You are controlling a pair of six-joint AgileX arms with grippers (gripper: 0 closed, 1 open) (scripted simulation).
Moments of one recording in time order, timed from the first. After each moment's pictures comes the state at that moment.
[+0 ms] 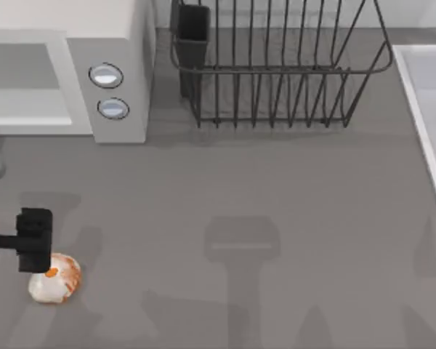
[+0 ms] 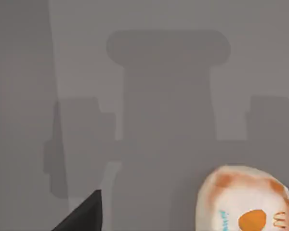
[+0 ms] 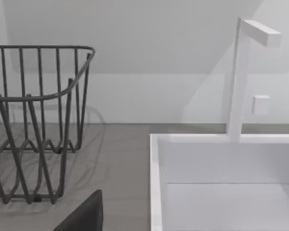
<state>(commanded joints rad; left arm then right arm) -0.14 0.89 0.53 -0.53 0.00 -0.03 0.00 0.00 0.00 0.00 0.00 0.00</state>
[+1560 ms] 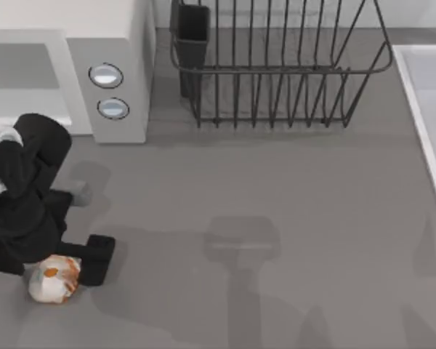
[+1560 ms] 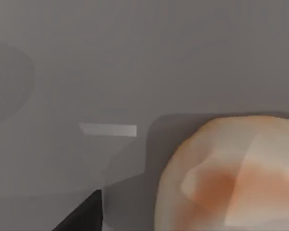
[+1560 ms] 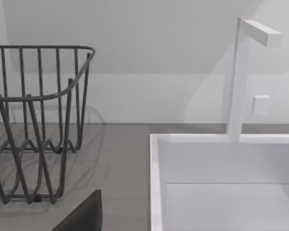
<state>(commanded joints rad) -0.25 1.73 0.82 -0.65 0.00 -0.06 0.00 0.00 0.00 0.00 0.00 0.00</state>
